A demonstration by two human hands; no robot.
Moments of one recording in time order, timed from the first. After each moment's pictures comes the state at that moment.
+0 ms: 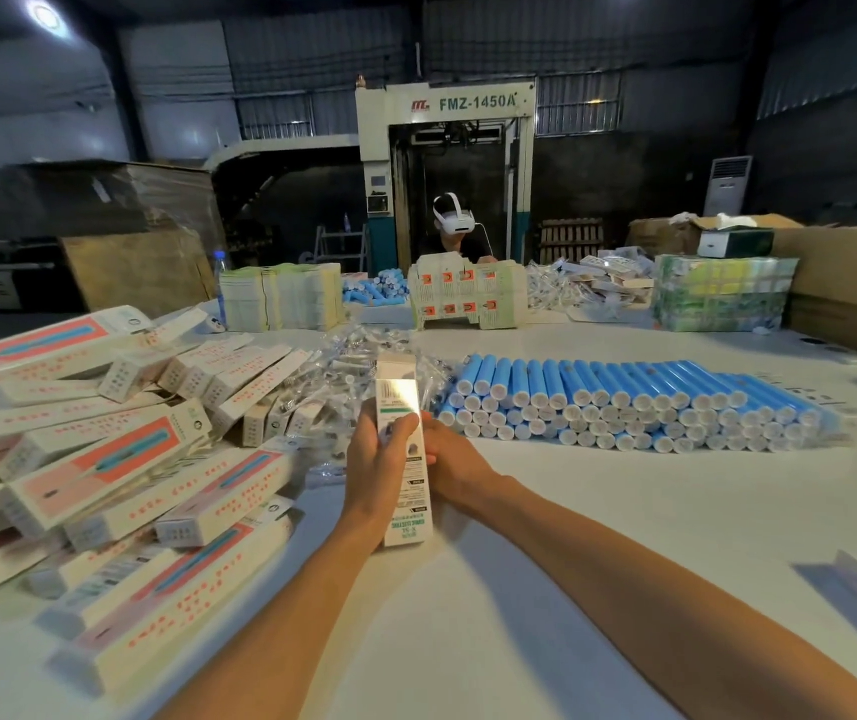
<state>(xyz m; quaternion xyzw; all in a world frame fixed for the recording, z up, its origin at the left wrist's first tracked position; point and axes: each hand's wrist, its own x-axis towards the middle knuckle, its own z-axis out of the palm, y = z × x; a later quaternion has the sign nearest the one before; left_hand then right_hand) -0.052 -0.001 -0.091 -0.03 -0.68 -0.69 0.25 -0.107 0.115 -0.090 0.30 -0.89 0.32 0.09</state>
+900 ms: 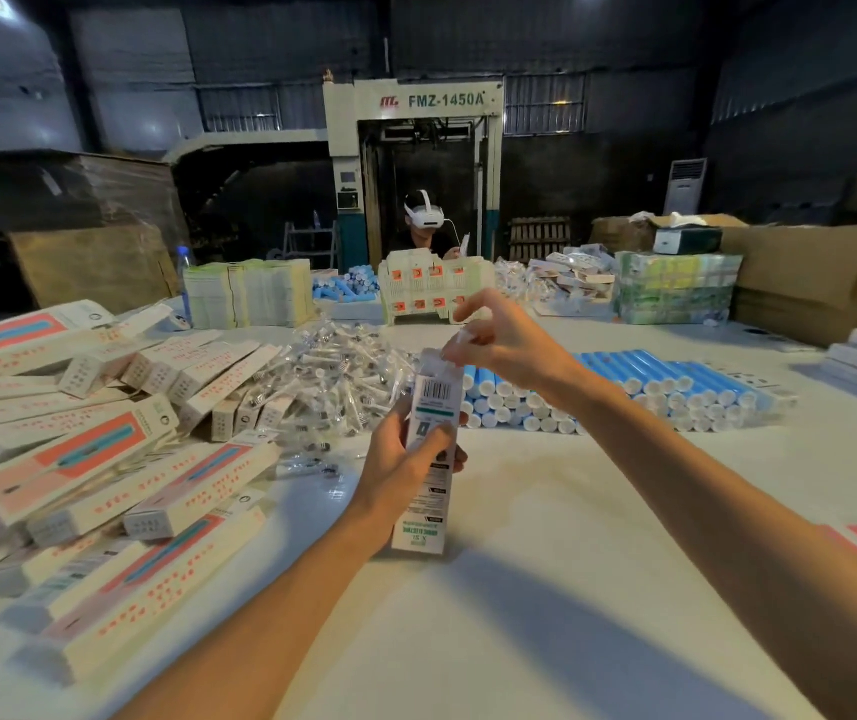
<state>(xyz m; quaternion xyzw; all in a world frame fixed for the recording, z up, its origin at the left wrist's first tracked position) -0.020 0.039 -0.080 -0.17 -0.66 -0.72 0.12 -0.060 0.210 0.043 0.27 -0.82 0.49 0.09</state>
